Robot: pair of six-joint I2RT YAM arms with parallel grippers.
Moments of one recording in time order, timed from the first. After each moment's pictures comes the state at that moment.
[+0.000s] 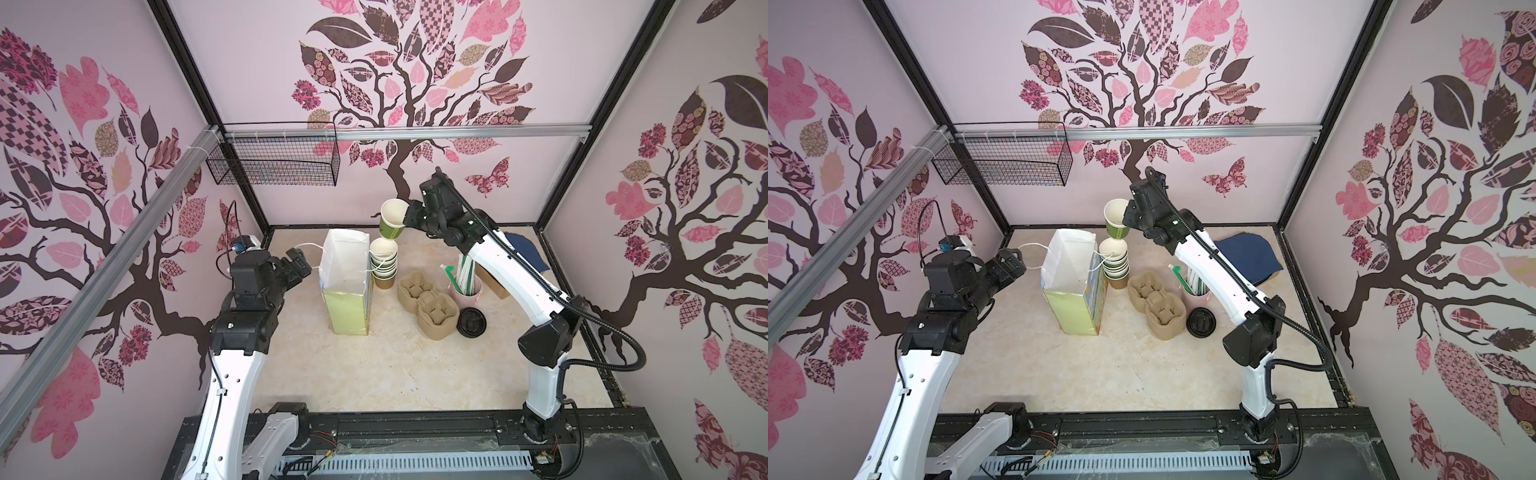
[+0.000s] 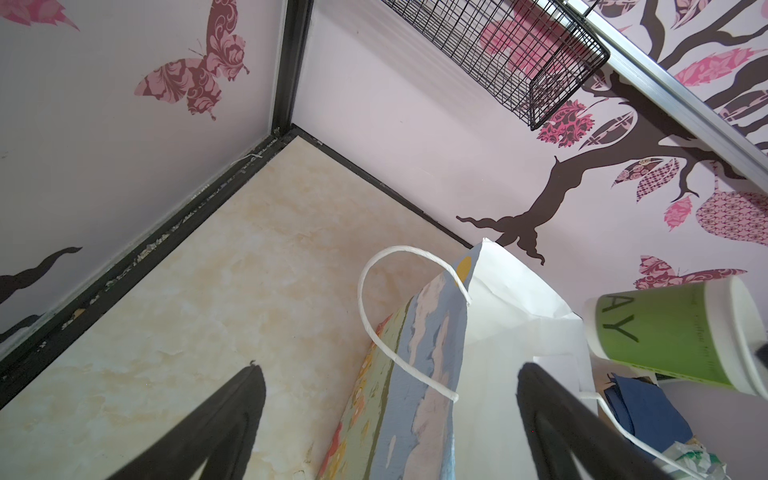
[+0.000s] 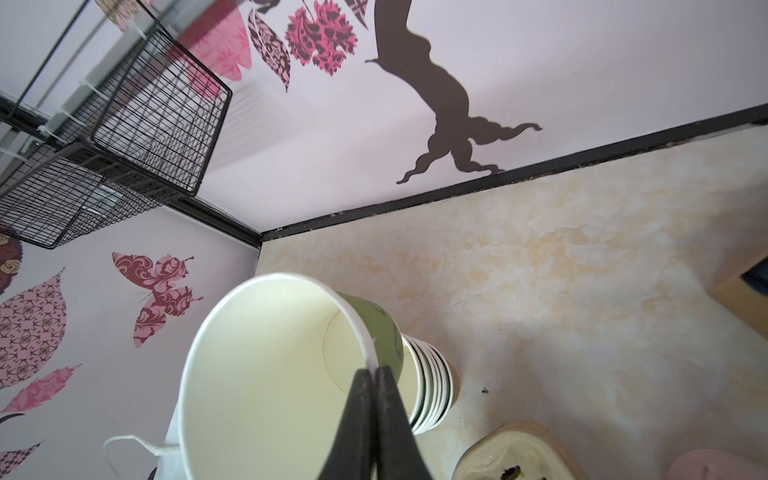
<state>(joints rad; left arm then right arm) -0.03 0.92 1.16 -0.66 -0.15 -0.53 0.65 1.92 2.19 -0.75 0.24 0.70</state>
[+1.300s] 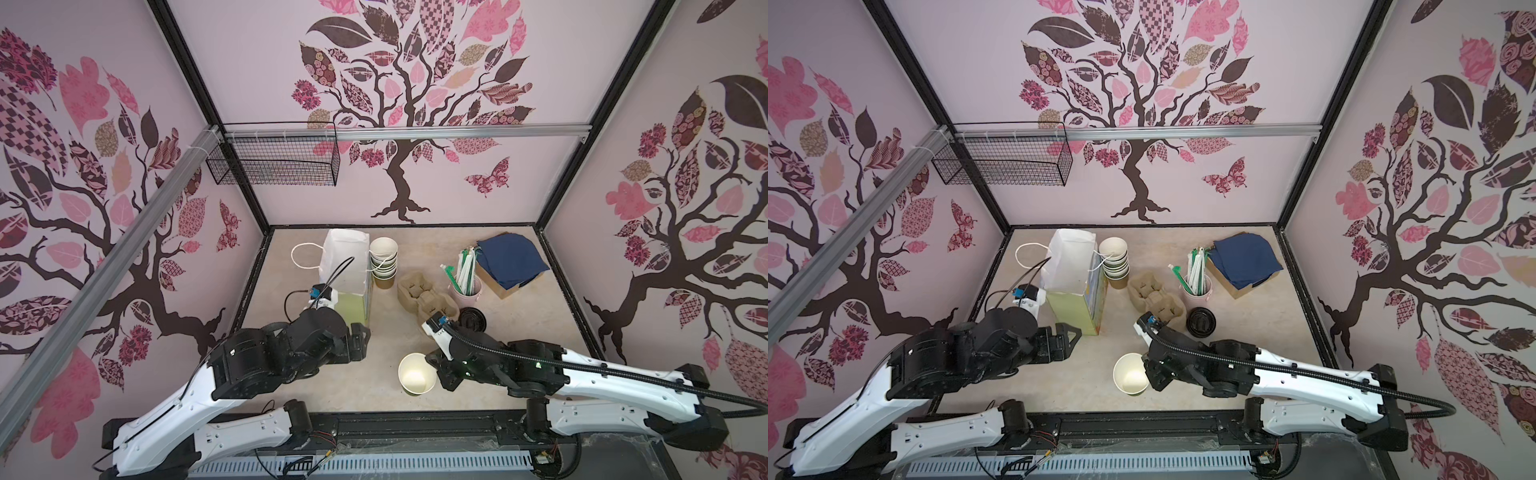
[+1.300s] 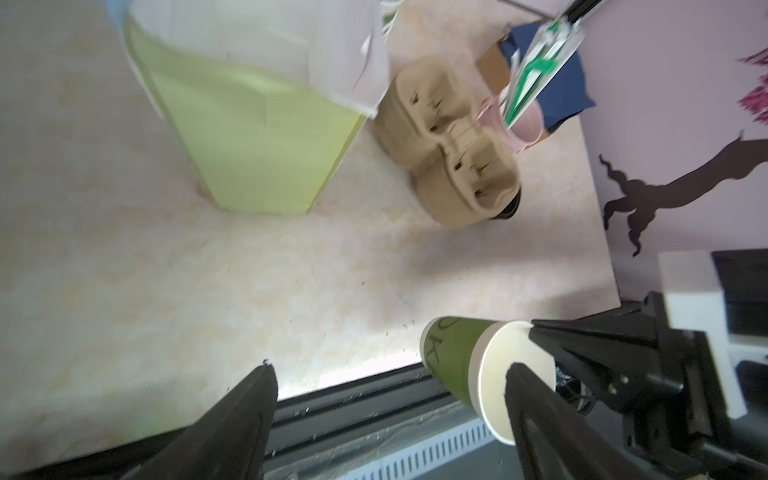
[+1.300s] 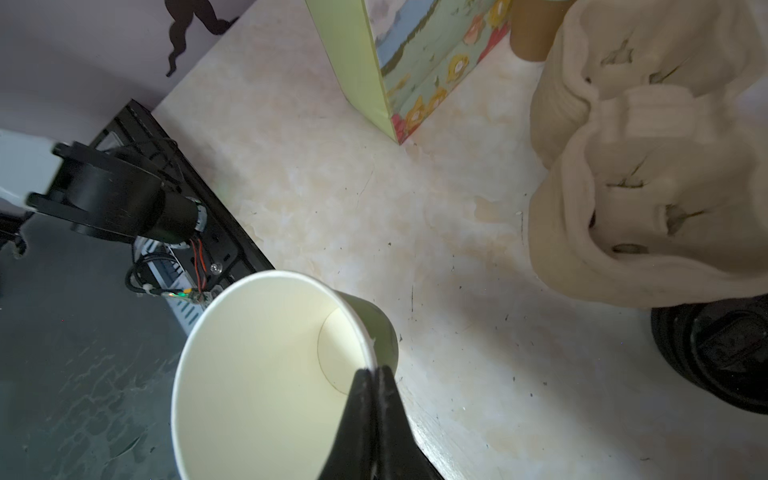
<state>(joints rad) -1.10 0.84 1.26 -1.32 -0.32 -1.02 1.30 1.02 0.92 -0.68 0.21 0.56</state>
